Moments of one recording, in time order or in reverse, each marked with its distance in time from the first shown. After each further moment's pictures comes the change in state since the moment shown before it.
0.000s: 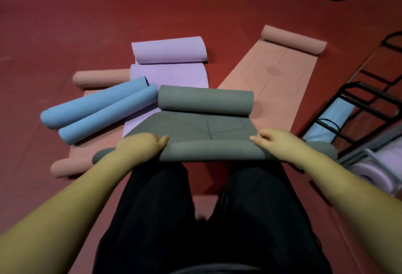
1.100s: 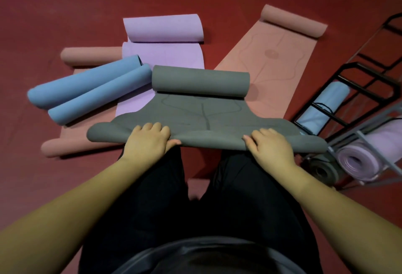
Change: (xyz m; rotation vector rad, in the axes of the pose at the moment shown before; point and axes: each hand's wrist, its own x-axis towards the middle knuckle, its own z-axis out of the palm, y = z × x) left_hand -0.026 0.017 0.074 0.215 0.522 0.373; right_hand -0.036 0.020 0.081 -0.352 0.453 -0.155
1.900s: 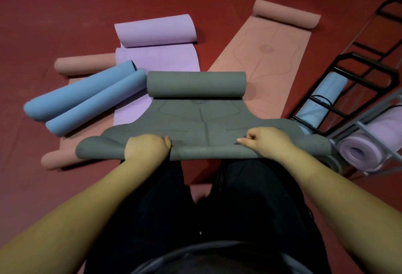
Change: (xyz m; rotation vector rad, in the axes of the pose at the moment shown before) left_hand 0.020 0.018 -0.018 0.110 -0.385 -0.305; right_hand 0.032 0.010 -0.010 0.130 -0.494 0.197
